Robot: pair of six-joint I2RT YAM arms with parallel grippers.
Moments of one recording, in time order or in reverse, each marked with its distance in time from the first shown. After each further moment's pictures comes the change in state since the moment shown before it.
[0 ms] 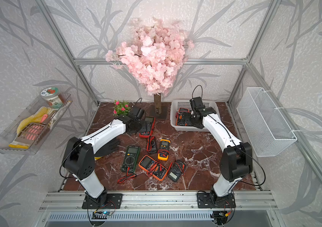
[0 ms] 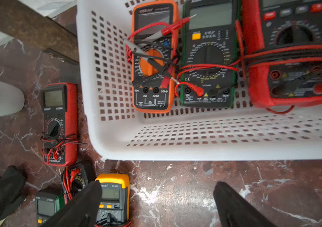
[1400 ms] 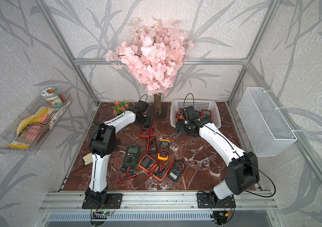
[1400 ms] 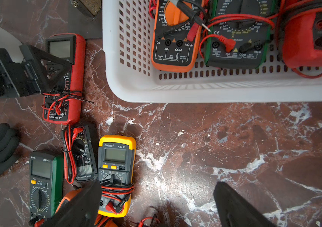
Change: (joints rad) left arm 0.082 0.472 0.384 0.049 0.076 0.196; right arm 0.142 -0.132 -0.154 -0.004 0.049 0.029
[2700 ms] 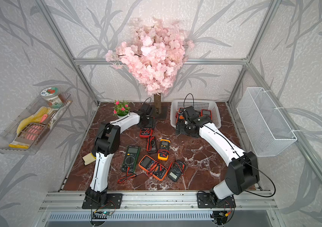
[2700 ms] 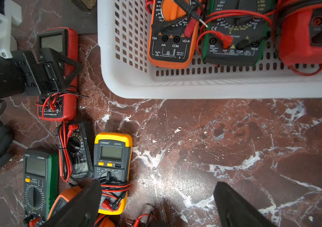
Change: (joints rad) left arm -0.037 0.064 0.021 0.002 -0.040 -0.019; right arm 0.000 0.000 -0.001 -0.018 0.006 -0.012
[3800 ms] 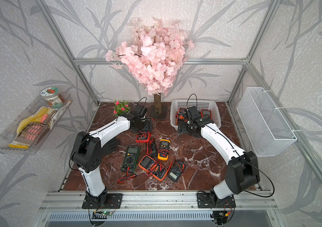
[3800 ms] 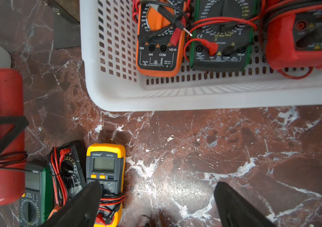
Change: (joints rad) left arm -0.076 -0.437 -0.312 -0.046 0.049 -0.098; right arm -0.072 0.000 -0.040 0.060 -0.004 0.001
